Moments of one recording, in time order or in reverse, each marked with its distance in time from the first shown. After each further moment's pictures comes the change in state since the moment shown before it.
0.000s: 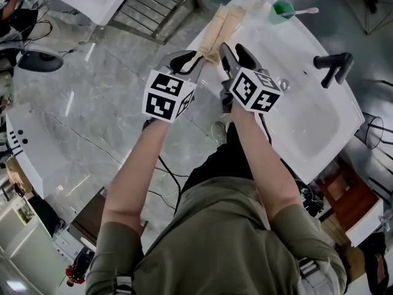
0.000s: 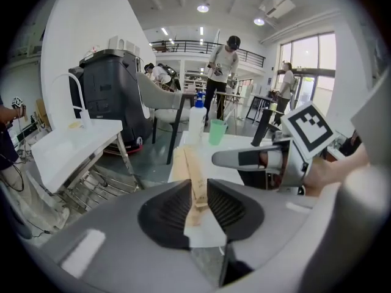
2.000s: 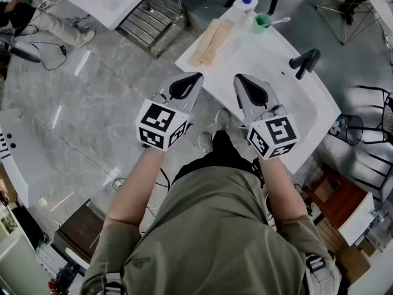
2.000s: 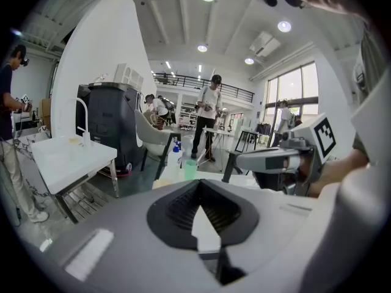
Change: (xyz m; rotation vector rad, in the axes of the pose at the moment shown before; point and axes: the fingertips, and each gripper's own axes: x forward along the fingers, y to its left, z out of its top) left arm -0.128 -0.084 0.049 -0.044 -0.341 -0.083; right arm -0.180 0.113 0.054 -0.571 -0.033 0.215
